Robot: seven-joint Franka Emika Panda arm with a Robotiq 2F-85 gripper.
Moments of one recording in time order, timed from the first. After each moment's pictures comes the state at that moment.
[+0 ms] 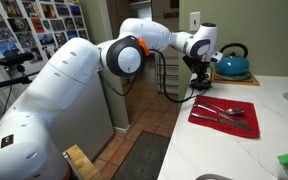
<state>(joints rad) -0.20 0.83 -0.06 -0.99 0.30 2.08 0.34</state>
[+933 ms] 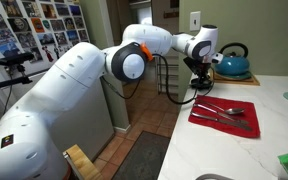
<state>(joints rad) -0.20 0.91 -0.07 -0.88 0.28 2.03 0.33</state>
